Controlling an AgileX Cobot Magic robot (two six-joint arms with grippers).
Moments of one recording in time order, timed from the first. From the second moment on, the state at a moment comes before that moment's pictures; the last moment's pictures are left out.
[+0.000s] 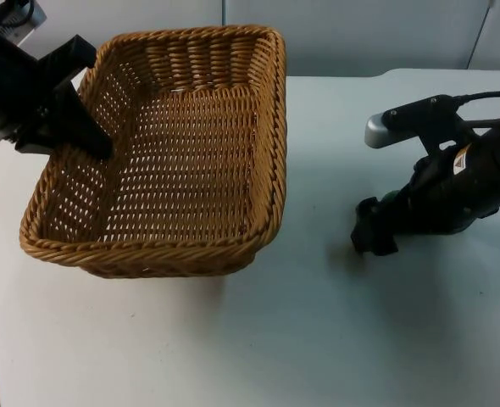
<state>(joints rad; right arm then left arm) 0.35 2.05 -0.94 -0.07 0.03 -0.05 0.01 2.00 -1.22 -0.99 0.91 0.68</state>
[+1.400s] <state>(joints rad) 0.35 2.03 -1.02 -0.13 0.03 0.02 0.01 2.00 -1.22 -0.99 0.91 0.68</state>
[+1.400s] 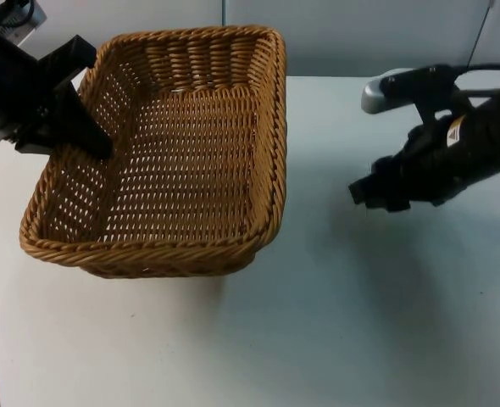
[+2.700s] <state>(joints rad) 0.74 1.97 -1.38 -0.18 0.27 -0.01 0.01 2.00 -1.22 -0.99 0.91 0.68</state>
